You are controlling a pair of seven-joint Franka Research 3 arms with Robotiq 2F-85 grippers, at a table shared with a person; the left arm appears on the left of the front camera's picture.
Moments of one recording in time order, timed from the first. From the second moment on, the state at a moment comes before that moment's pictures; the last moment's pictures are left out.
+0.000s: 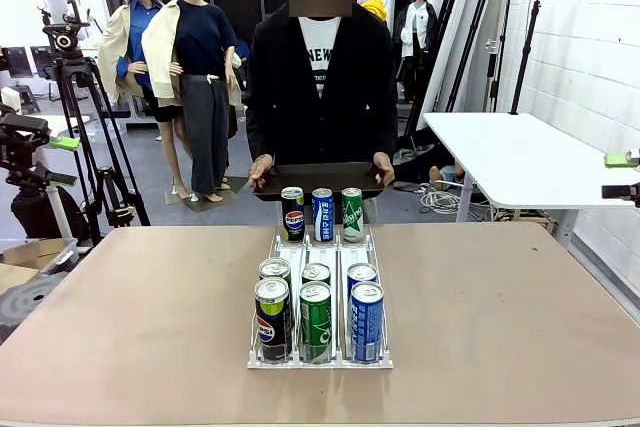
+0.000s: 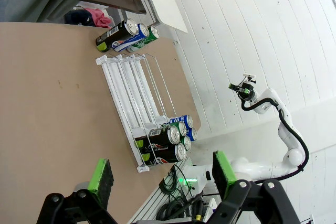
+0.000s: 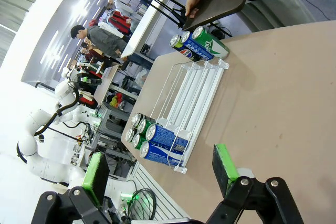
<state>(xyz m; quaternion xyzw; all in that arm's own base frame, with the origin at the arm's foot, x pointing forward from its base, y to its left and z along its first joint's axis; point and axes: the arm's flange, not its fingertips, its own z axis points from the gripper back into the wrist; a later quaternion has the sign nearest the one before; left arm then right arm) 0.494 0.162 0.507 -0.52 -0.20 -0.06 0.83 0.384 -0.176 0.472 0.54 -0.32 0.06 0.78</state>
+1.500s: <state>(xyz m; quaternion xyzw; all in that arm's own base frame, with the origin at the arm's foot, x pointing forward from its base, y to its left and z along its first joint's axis) 0.388 -0.020 0.659 -0.43 -0.17 -0.22 0.86 0.385 -0.176 0.472 0.54 -0.32 0.06 0.78</state>
